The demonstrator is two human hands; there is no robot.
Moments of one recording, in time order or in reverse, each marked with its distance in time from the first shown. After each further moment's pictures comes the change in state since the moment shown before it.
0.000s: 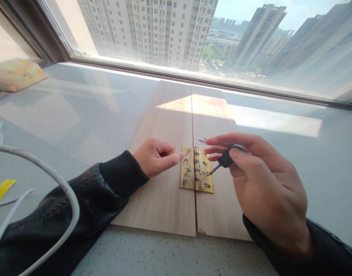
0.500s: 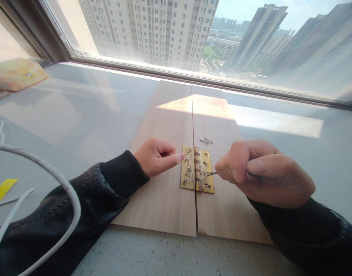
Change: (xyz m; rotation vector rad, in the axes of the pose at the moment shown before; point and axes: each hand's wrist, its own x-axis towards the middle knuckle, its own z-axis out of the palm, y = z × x) left_hand -0.001 0.003 -0.001 0.001 -0.006 -0.018; right_hand 0.029 0.001 -0.024 0.398 -0.638 0.275
